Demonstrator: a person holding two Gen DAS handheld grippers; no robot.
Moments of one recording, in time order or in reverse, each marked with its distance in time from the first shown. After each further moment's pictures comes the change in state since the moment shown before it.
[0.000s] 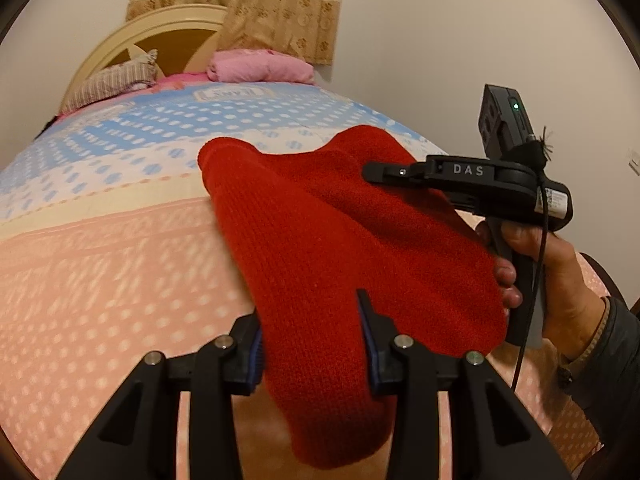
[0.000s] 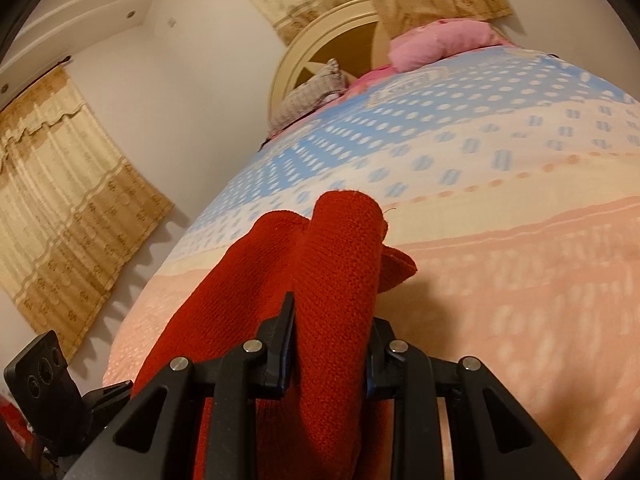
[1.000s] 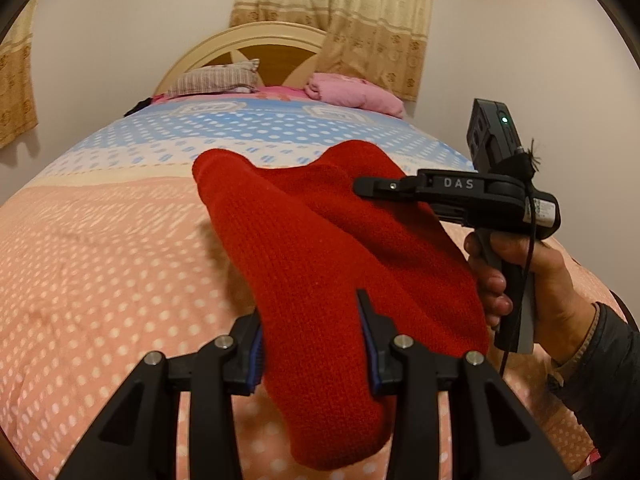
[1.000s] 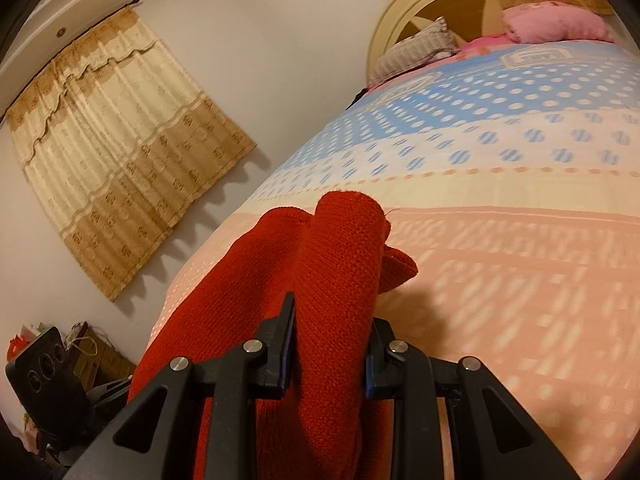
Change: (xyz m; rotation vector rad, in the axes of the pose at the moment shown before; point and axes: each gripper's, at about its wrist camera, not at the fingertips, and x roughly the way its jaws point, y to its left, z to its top) left arm -0.100 0.095 -0.068 -0.181 -0.108 0.220; right arm 0.112 0.166 -0.046 -0.153 0.163 0.259
